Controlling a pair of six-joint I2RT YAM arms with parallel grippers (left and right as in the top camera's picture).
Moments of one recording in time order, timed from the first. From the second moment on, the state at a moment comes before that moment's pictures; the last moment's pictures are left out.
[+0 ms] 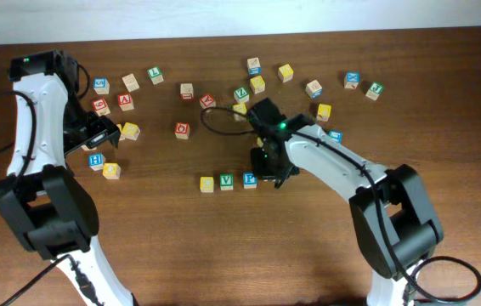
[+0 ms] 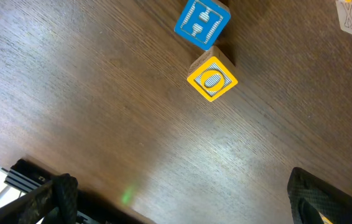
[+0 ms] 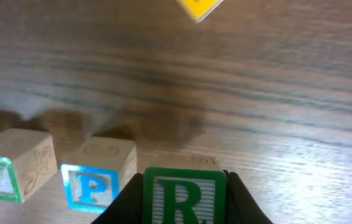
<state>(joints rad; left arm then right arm) 0.20 2.12 1.98 -1.63 -0.09 -0.52 0.53 1.97 1.38 -0.84 -0.07 0.47</state>
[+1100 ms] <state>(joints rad) 0.20 2.12 1.98 -1.63 -0.09 -0.52 0.55 1.97 1.44 -0.96 -0.03 0.49</state>
